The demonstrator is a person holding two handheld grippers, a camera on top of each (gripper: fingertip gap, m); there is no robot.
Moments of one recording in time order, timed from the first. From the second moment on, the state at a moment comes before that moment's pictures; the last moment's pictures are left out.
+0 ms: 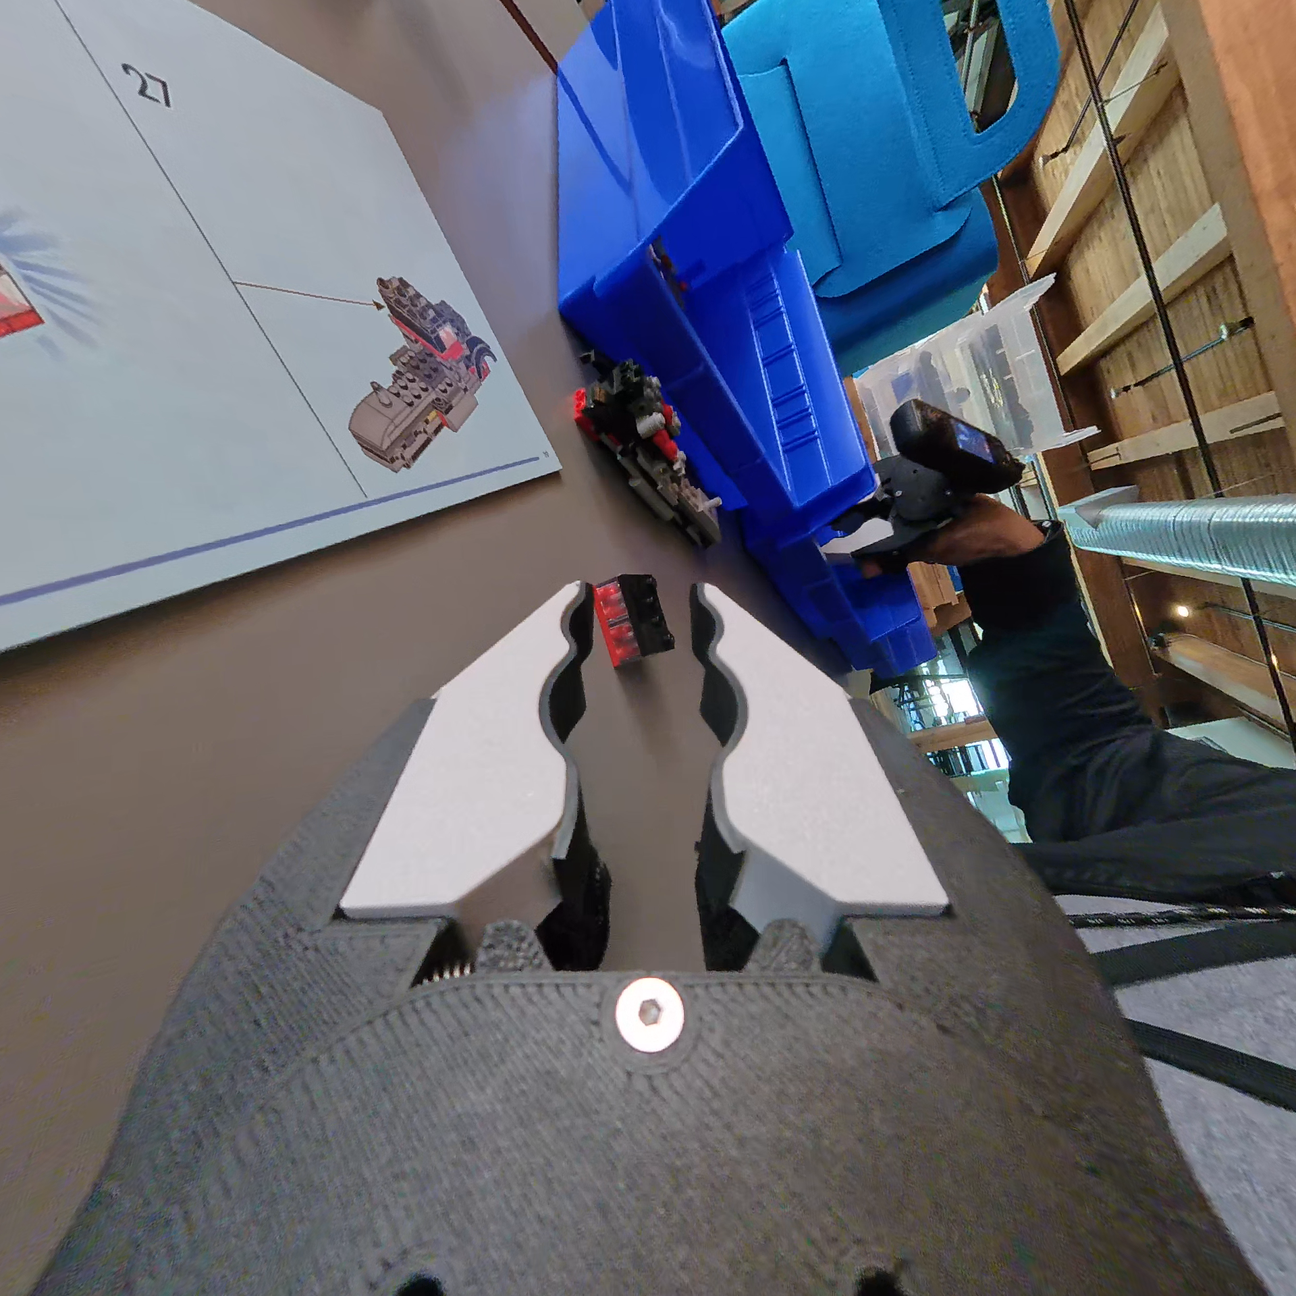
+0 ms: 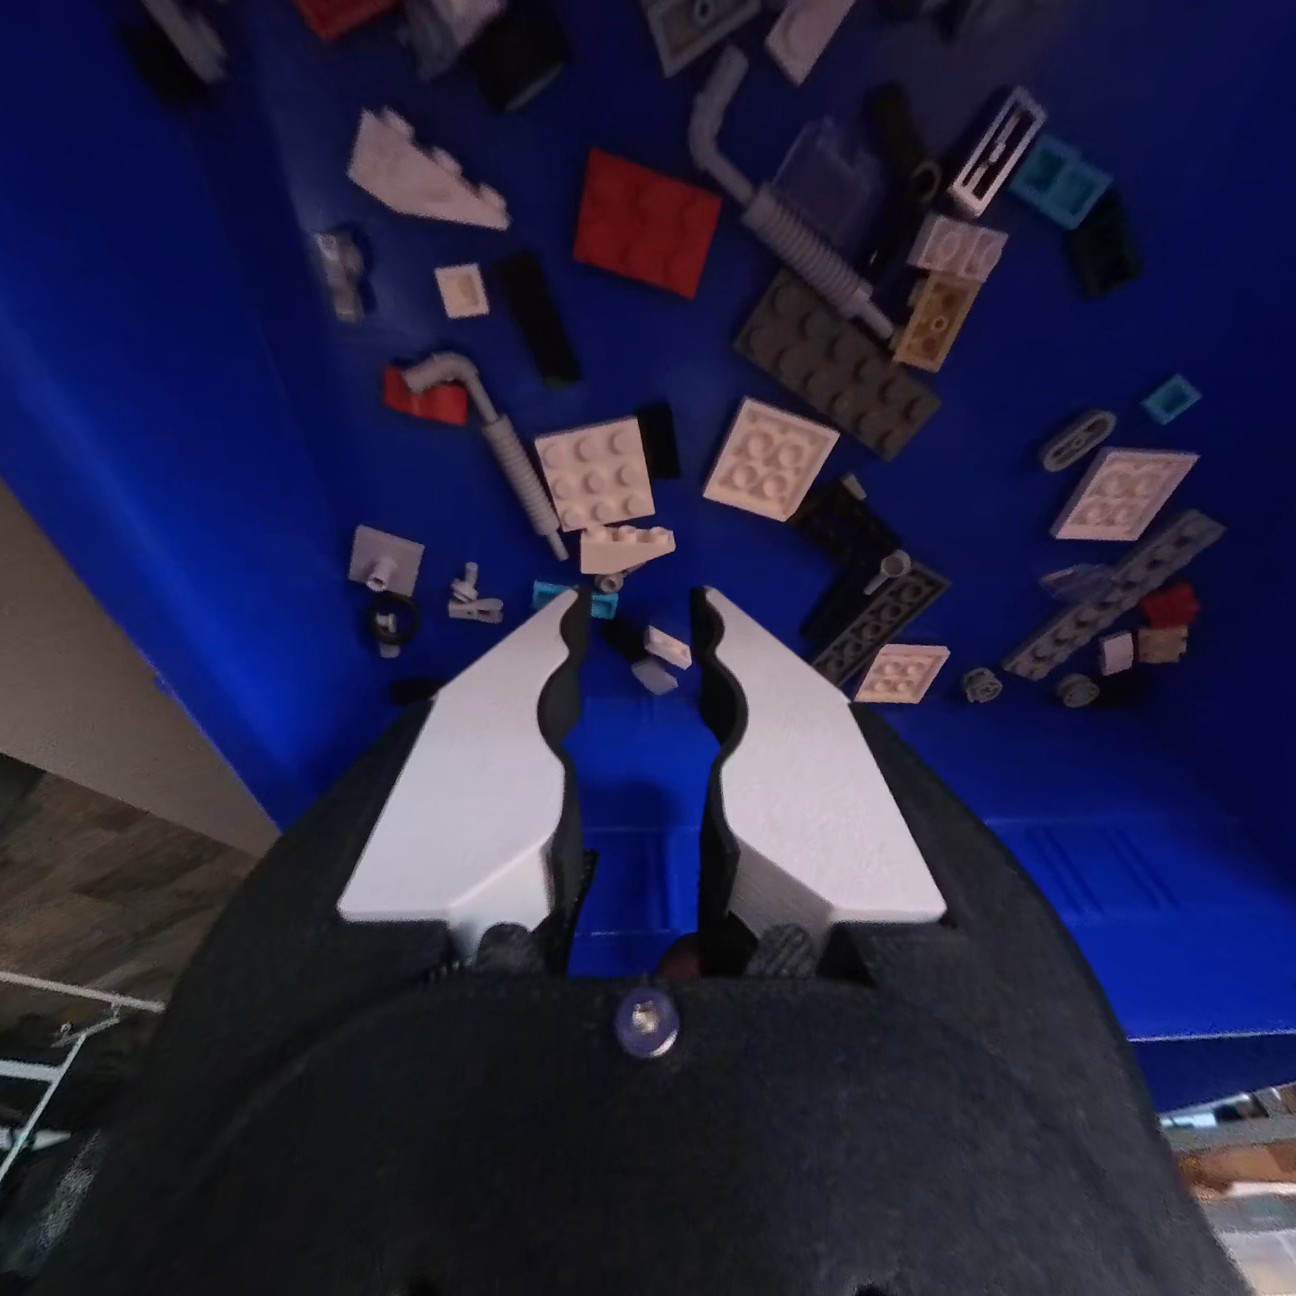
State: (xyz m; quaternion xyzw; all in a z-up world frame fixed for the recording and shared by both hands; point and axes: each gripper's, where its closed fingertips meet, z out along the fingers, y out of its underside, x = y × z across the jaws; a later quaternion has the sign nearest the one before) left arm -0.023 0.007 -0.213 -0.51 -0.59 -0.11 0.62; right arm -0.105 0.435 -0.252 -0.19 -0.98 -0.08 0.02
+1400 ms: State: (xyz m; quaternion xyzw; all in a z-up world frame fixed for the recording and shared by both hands) left arm -0.021 0.007 -0.213 -0.52 -0.59 -0.10 0.62; right arm 0.018 0.238 -0.243 -0.20 -0.91 0.37 -0.04
